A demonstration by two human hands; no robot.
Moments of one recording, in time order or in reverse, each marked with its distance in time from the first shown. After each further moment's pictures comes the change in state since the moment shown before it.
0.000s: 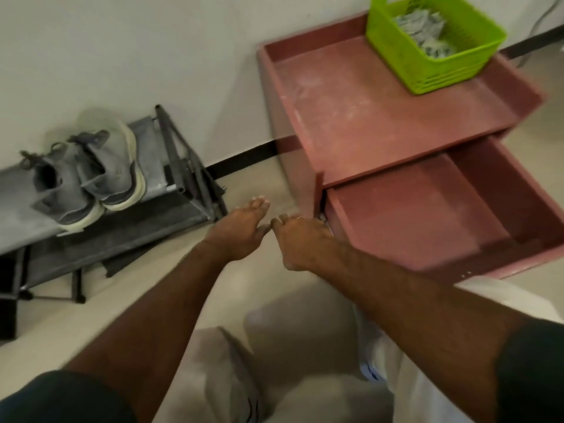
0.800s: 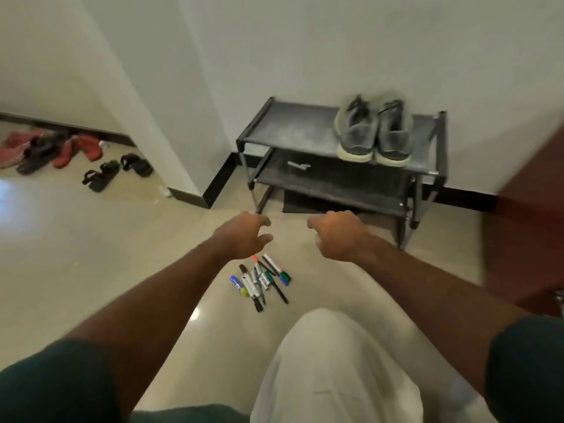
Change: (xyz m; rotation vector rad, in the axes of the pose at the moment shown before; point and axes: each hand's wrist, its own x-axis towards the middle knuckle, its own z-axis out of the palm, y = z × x) left_hand -0.387 -0.236 0.068 -0.222 0.310 -0.713; right_hand 0.017 -0.341 0.047 -0.264 0.186 -0.642
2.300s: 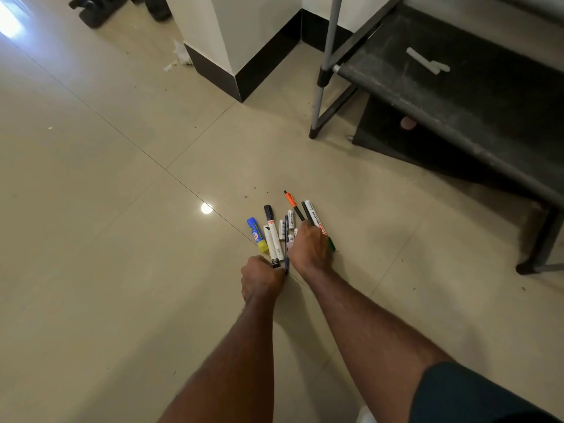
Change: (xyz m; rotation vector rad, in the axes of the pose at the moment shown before) left_hand 0.059 -0.118 0.344 -0.898 0.097 -1.274; right_hand 0.187 -0.127 0.346 0.339 -0.116 0.271
